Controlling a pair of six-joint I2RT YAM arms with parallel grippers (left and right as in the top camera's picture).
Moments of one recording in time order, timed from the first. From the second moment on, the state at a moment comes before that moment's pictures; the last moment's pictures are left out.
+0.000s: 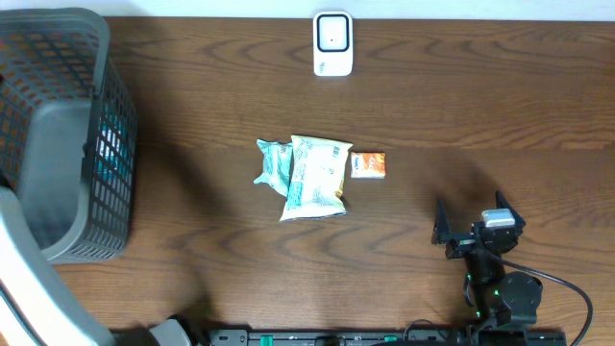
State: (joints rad) left arm 0.61 1.44 1.75 -0.81 -0.10 -0.16; right arm -0.02 0.01 0.01 -0.06 -0.12 -0.06
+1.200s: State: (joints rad) left arm 0.55 2.14 1.68 -0.97 0.26 0.51; right arm -0.02 0.01 0.01 -0.06 -0.12 -0.06
